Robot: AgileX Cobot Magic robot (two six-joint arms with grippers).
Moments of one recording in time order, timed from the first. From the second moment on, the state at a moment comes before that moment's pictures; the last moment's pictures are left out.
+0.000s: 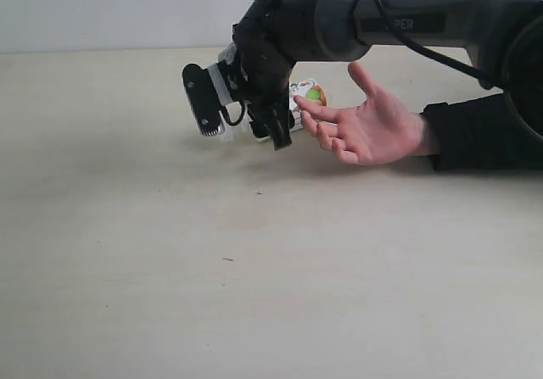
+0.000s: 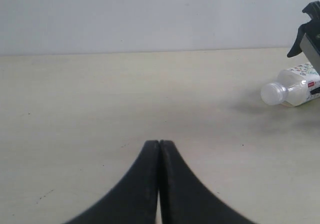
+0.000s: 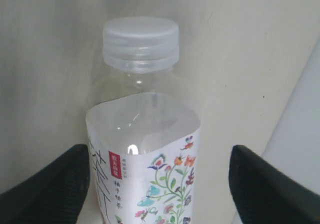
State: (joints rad) left arm -0.02 0.00 0.00 0.10 0.31 -0.11; right arm 0.68 2.25 -1.71 -0.49 0.64 -0.88
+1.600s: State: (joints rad) left arm -0.02 0.00 0.00 0.10 0.31 -0.11; right arm 0.63 2.25 -1.89 -0.23 0.88 -1.08
